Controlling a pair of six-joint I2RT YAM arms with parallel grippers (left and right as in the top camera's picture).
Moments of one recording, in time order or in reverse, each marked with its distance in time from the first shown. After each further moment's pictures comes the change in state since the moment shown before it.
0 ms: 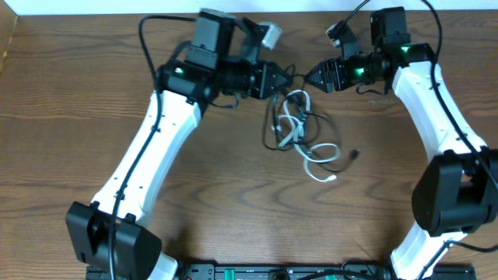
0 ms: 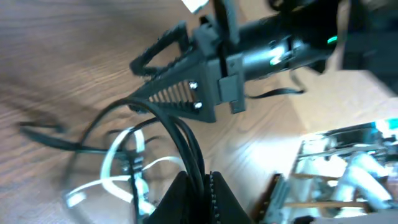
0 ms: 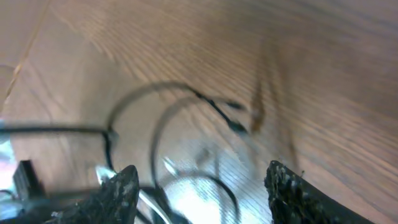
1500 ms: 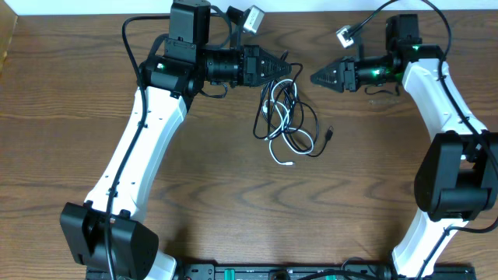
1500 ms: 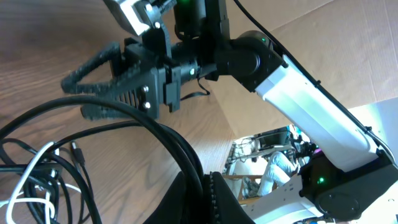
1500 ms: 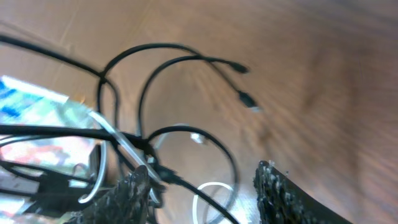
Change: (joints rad) left arm 0.076 0.000 0.000 0.132 0.292 -0.190; right arm -0.089 0.092 -0.002 -0.019 -0.388 -0.152
